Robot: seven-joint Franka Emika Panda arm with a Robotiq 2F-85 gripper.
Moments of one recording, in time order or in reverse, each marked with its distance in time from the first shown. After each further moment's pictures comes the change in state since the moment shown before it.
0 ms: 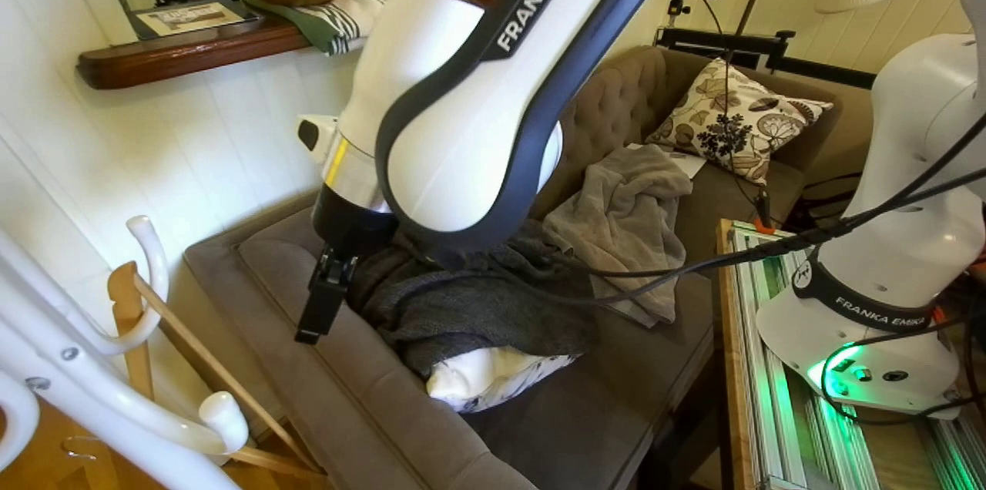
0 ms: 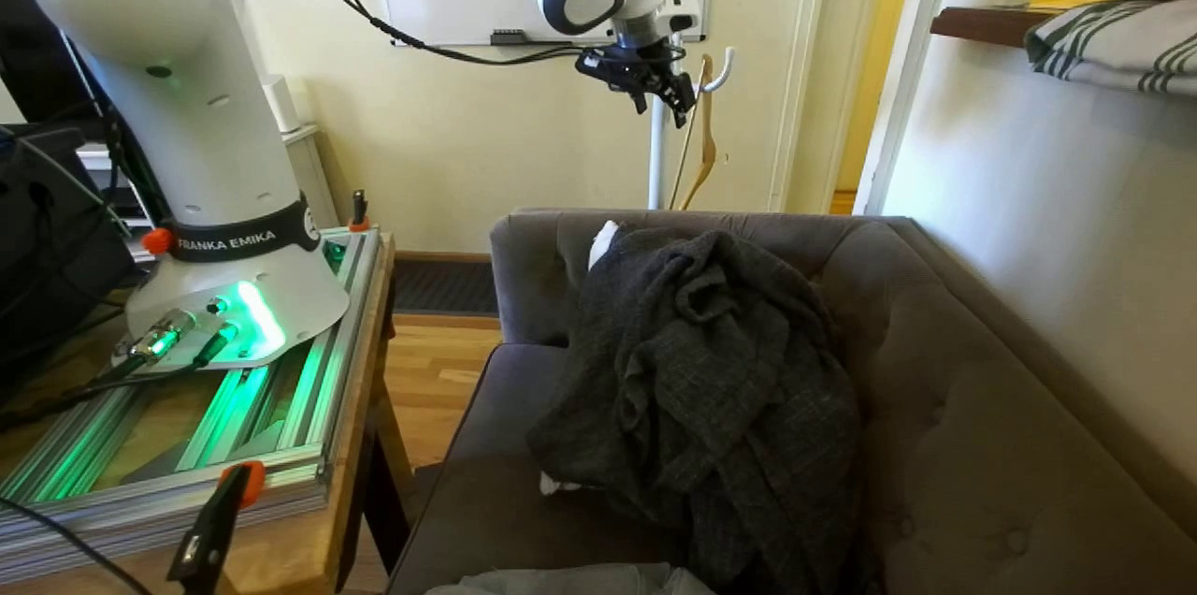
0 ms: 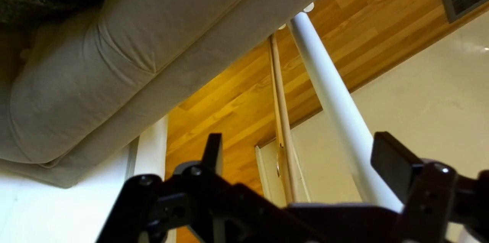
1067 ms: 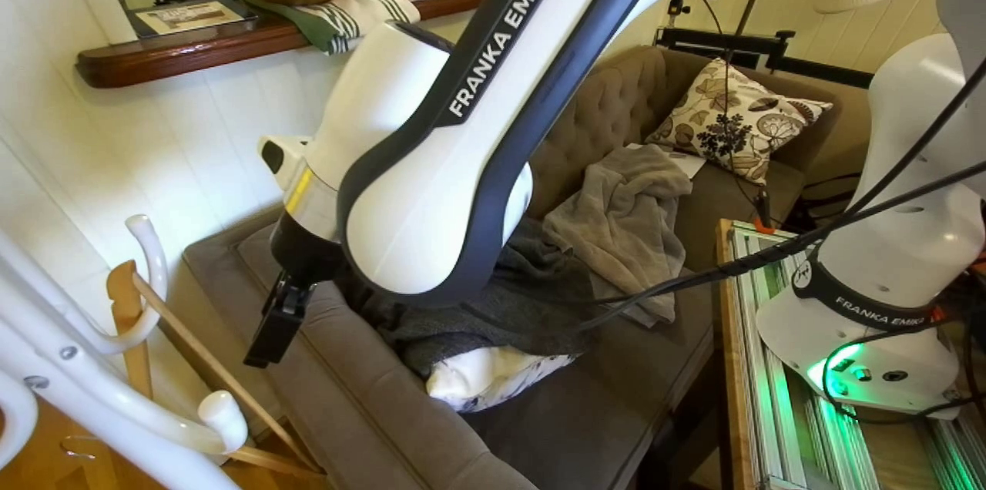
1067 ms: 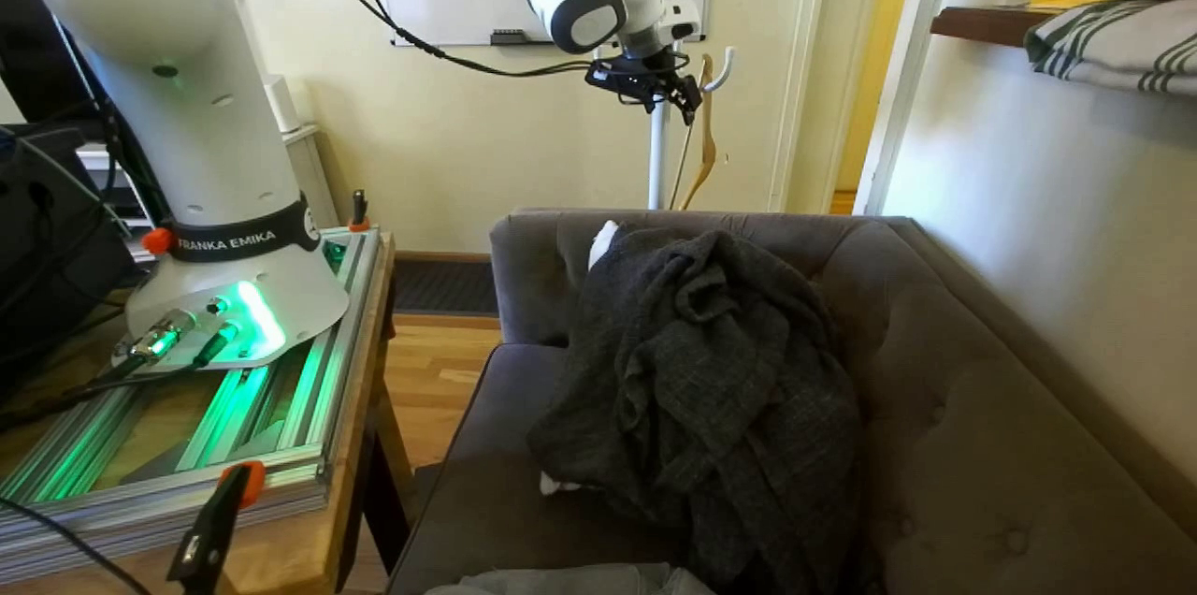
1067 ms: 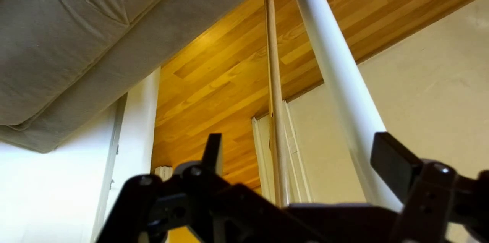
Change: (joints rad) arm 0.034 0.120 0.016 0.103 -0.002 0.129 -0.018
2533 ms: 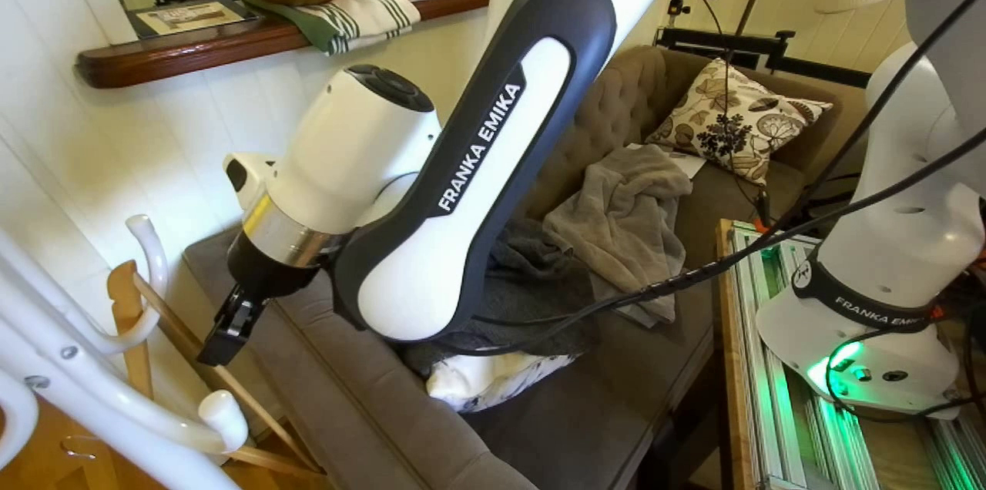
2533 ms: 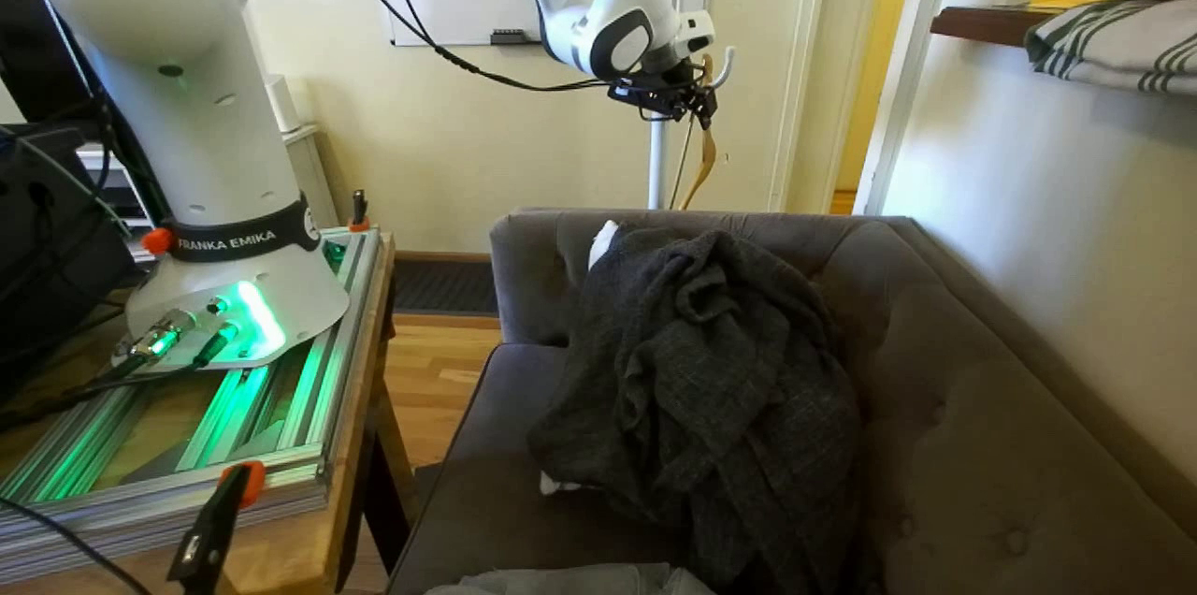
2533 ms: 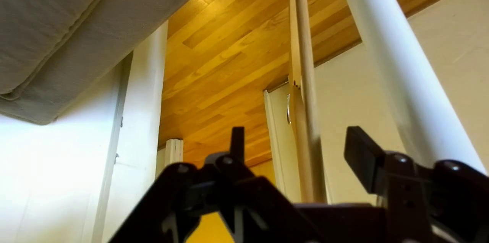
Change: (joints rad) arm 0.031 0.162 -0.081 0.152 -0.364 0.105 0.330
